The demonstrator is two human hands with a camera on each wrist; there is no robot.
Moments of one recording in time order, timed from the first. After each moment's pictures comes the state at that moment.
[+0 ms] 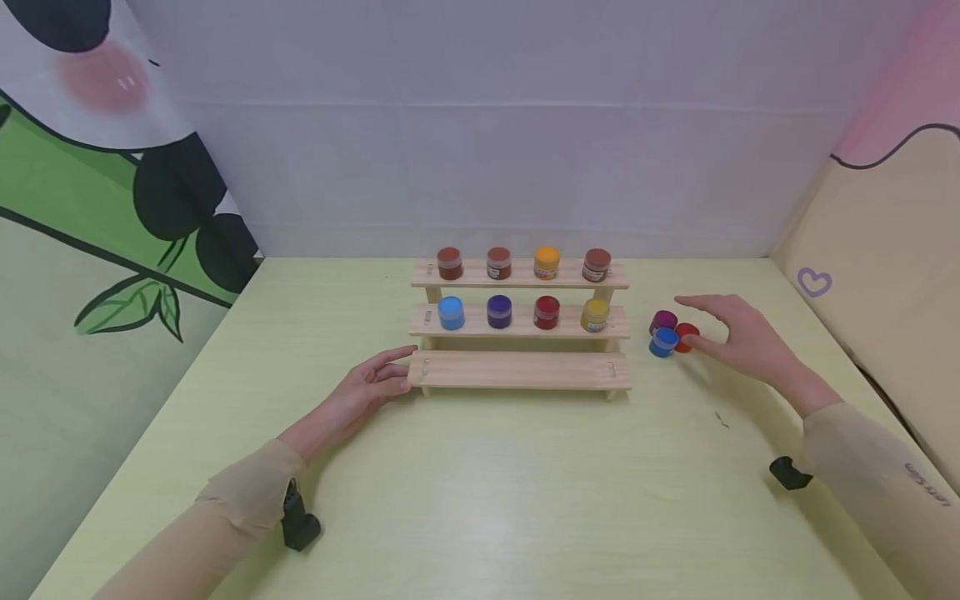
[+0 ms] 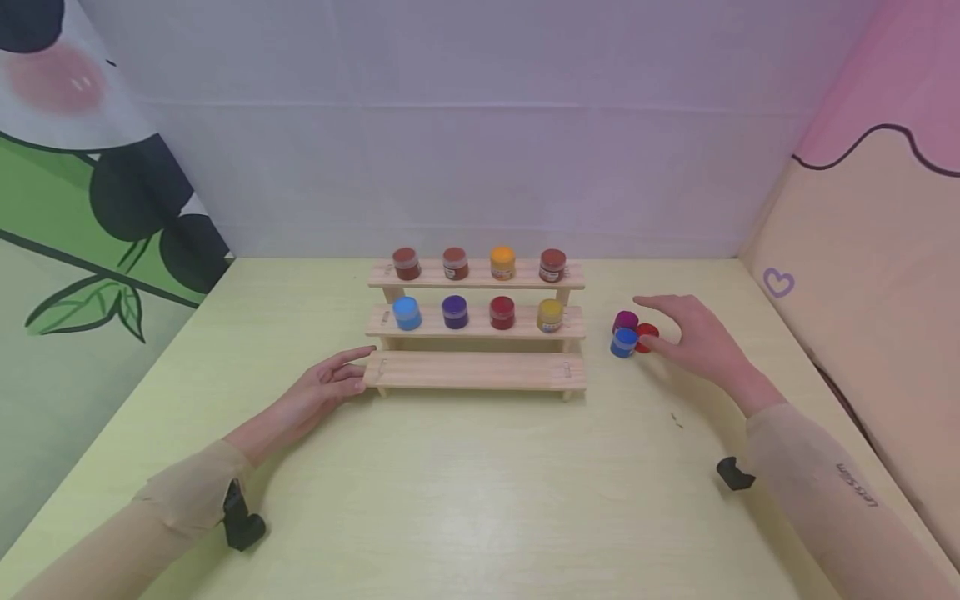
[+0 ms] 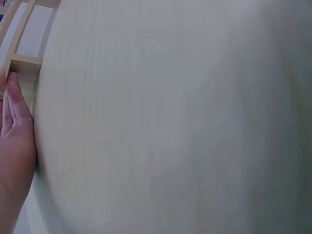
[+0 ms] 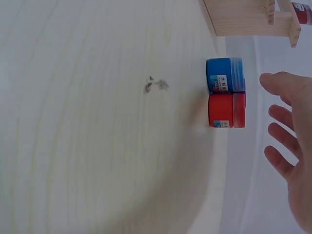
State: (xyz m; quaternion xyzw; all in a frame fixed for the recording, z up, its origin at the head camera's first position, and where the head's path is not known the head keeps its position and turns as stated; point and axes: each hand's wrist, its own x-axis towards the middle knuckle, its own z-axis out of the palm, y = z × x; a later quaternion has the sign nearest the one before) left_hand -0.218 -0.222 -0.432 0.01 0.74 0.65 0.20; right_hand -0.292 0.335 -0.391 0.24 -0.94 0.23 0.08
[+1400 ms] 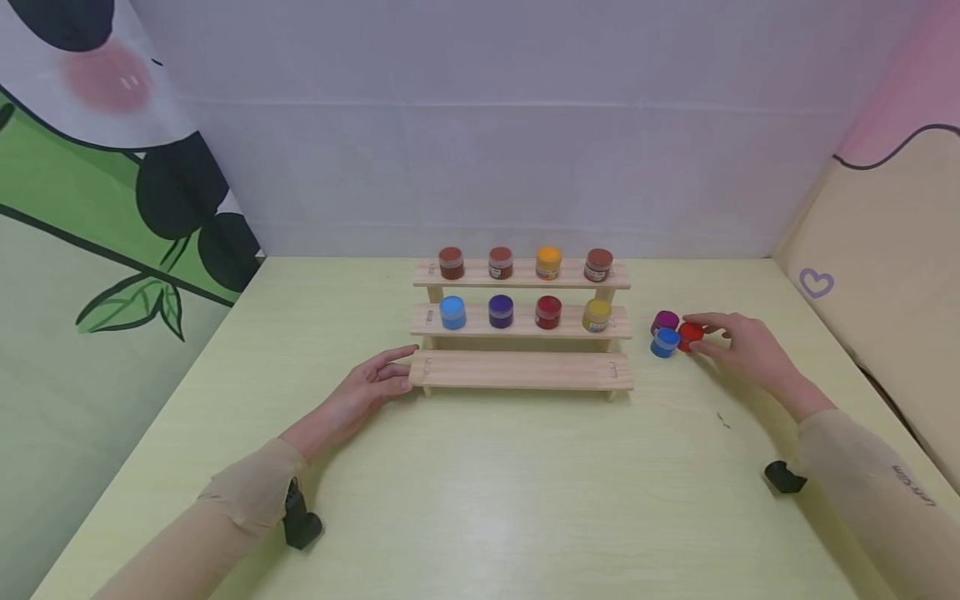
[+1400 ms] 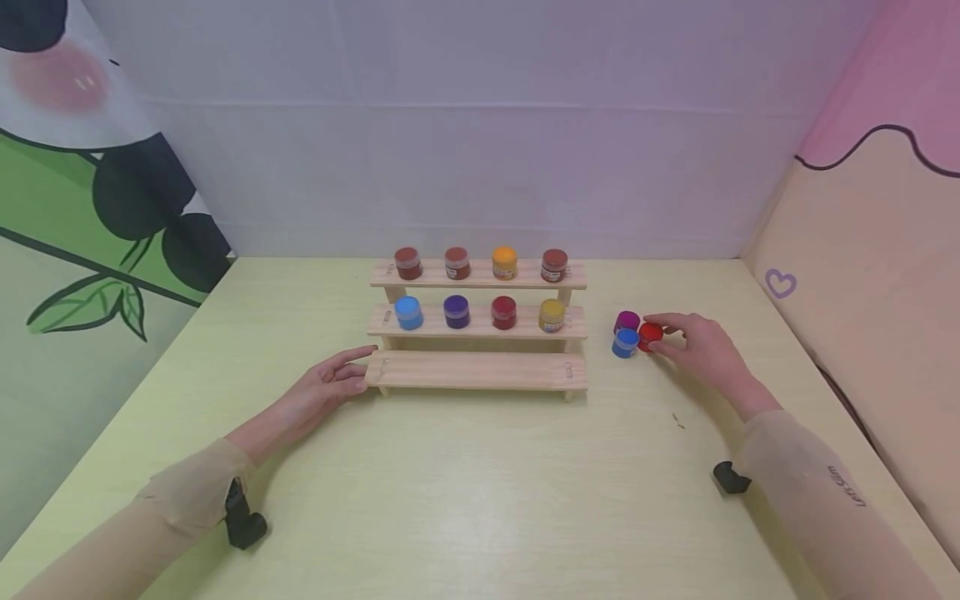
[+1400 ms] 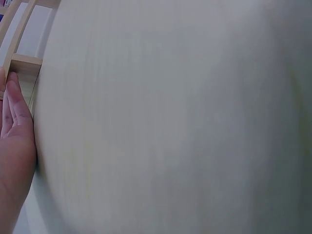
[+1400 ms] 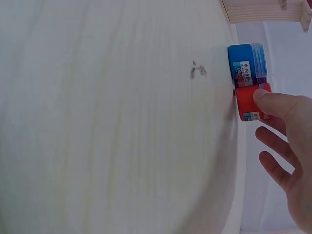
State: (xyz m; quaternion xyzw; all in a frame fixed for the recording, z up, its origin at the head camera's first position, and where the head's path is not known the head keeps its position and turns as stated) left_hand -0.217 -0.220 -0.431 0.01 0.74 0.65 0.20; right_hand -0.294 0.347 -0.411 0.18 -0.96 0.23 0.03
